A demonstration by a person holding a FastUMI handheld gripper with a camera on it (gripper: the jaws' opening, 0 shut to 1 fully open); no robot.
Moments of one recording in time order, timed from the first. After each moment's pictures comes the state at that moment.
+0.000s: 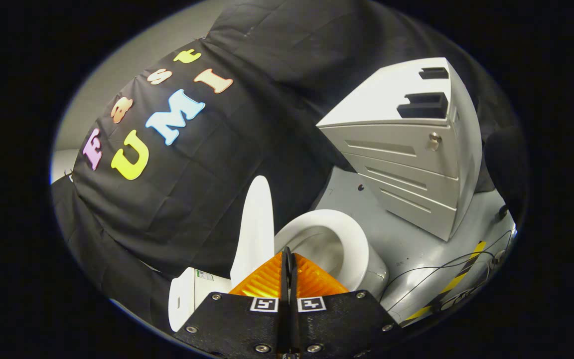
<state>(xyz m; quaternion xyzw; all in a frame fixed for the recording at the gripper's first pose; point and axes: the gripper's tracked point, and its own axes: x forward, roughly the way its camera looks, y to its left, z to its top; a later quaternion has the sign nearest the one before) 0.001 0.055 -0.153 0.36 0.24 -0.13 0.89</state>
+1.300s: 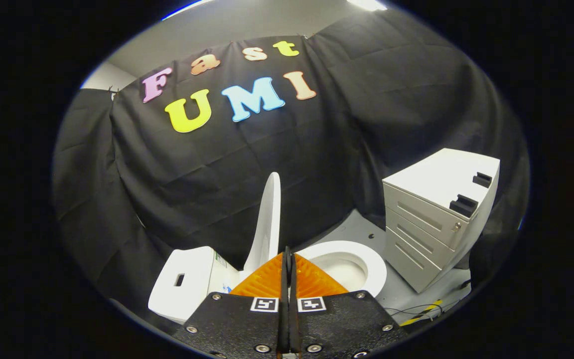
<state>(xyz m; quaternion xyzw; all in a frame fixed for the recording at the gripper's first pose) 0.013 0.186 -0.027 0.14 0.21 -0.07 0.96</state>
